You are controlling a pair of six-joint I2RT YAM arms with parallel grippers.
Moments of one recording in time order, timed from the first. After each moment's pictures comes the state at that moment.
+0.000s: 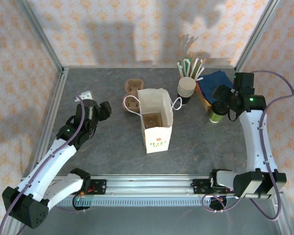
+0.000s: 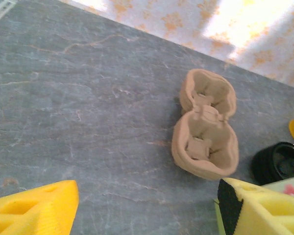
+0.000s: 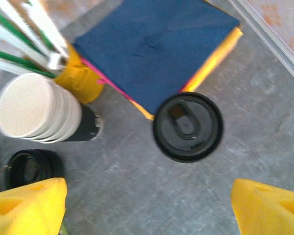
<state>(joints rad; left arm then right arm) -0.34 0.92 0.81 -0.46 -0.34 -0.56 -0.10 1.22 1.34 -0.99 0.04 0.46</state>
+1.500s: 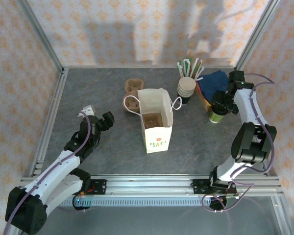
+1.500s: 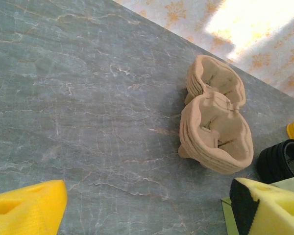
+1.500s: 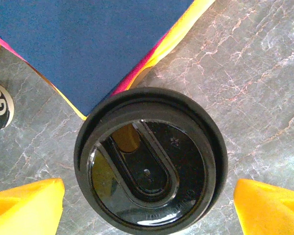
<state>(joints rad) -0.34 0.83 0.45 -0.09 -0.31 -0.65 -0.17 1.63 1.40 -0.99 0.00 0.32</state>
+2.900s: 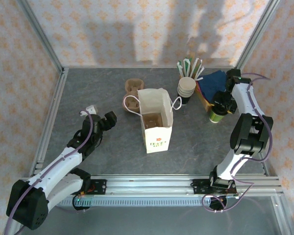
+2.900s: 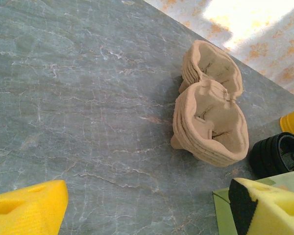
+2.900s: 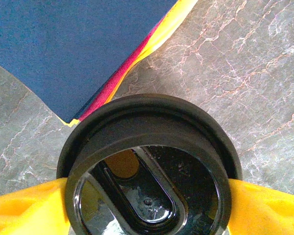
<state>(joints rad) -0.34 0.91 0.45 -0.05 -0.26 -0.70 -0.16 1.76 1.49 -1.08 0.02 0.33</state>
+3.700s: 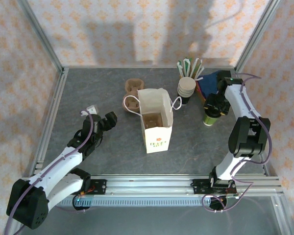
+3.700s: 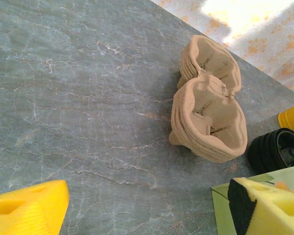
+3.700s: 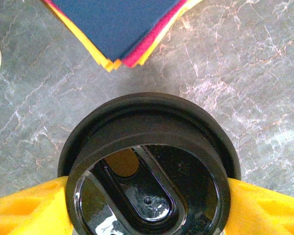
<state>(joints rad) -0.34 0.92 0.45 -0.05 -0.24 -0.70 -0.06 1.69 1.44 -1.13 0.03 0.36</state>
